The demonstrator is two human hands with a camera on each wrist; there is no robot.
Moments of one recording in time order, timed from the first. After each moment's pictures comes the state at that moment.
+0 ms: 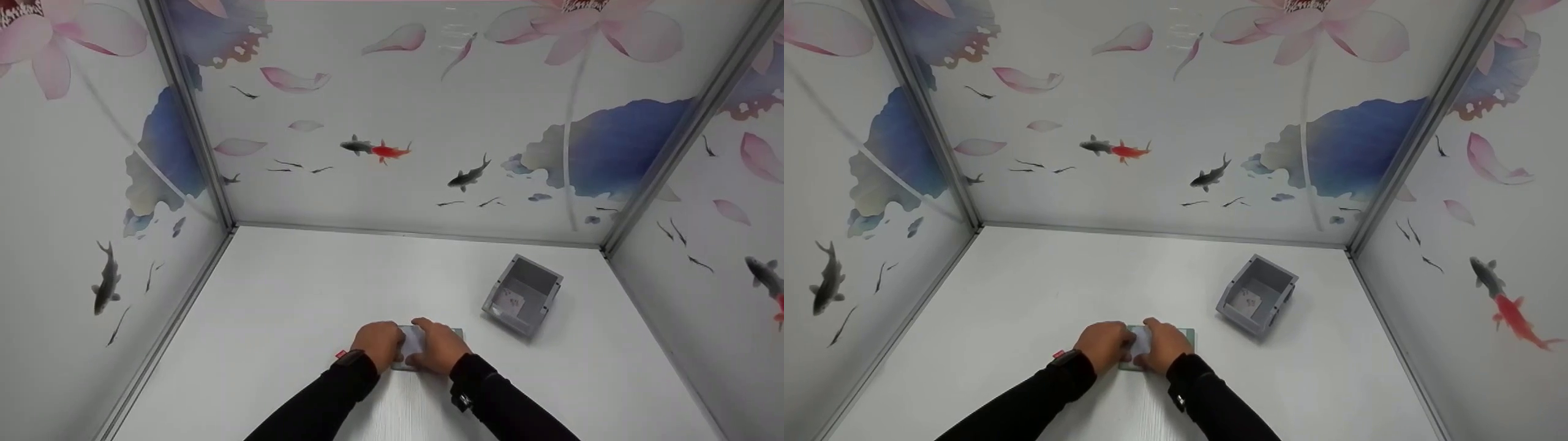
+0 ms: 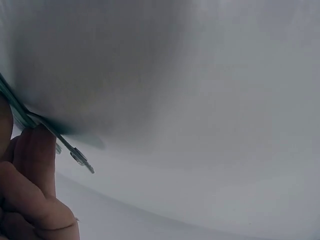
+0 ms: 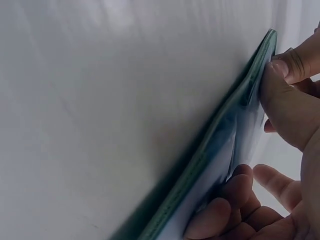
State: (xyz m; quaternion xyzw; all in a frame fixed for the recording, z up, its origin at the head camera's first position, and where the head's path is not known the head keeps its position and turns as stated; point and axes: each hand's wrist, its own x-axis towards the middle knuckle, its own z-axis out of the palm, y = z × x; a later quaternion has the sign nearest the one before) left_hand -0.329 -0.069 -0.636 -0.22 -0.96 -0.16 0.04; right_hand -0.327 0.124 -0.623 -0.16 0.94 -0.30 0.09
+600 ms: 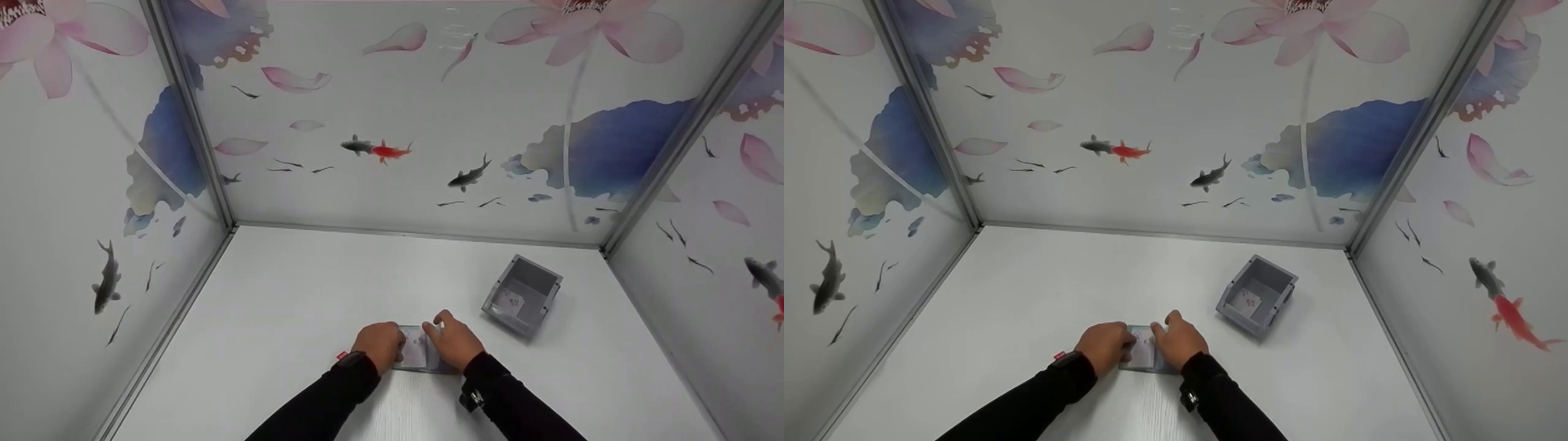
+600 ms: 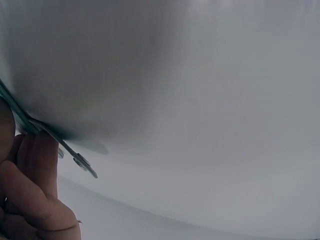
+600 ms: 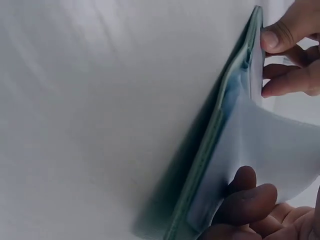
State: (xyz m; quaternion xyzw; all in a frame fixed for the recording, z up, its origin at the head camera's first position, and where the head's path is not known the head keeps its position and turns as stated) left_hand -0.325 -0.065 -0.639 -0.21 -0.96 -0.16 0.05; right_hand -0.335 0.145 -0.626 -0.06 0.94 -0.33 0.06
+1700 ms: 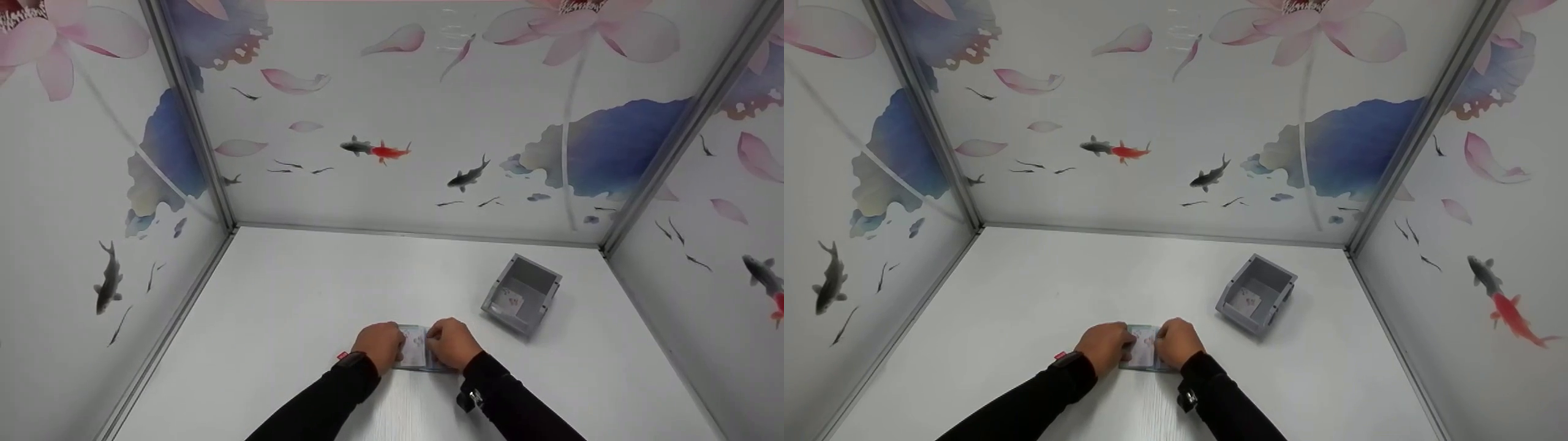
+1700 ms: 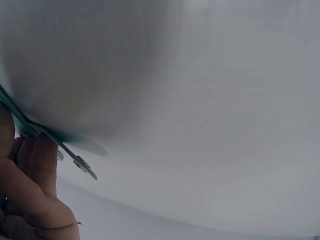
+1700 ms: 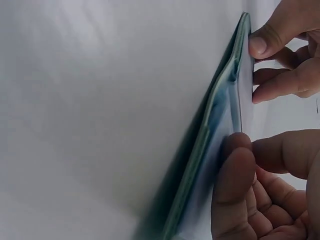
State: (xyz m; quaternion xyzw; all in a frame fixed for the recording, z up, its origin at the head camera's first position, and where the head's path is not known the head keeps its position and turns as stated) left_hand -0.323 -0.066 -0.639 -0.23 -0.96 -0.13 0.06; right_hand -0.333 0.144 -0.628 -0.08 0.92 -0.38 0.07
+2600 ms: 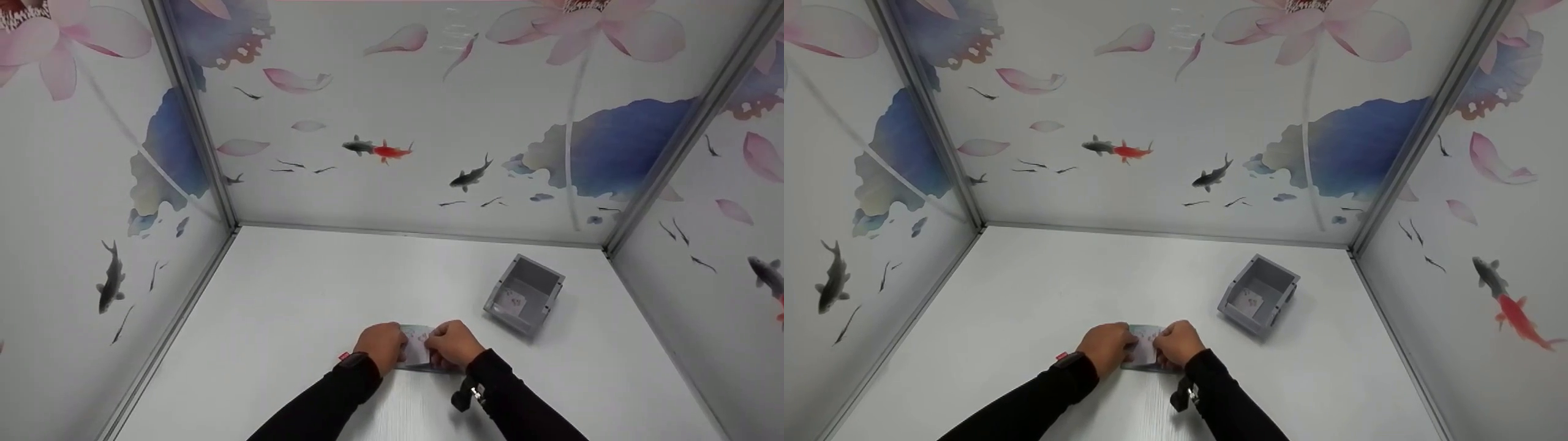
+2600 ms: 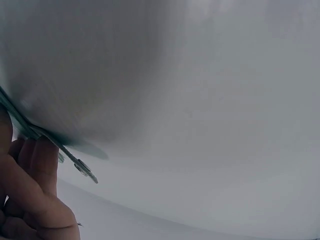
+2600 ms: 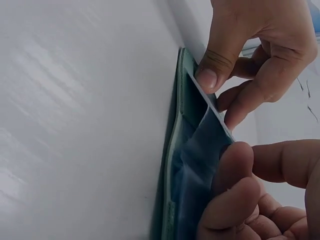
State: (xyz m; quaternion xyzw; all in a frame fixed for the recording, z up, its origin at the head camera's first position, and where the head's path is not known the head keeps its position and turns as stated) left_hand -0.324 -0.066 -0.643 -0.23 -0.96 -0.13 0.07; right_hand -0.331 0.144 -0.623 0.00 0.84 -0.52 0.18
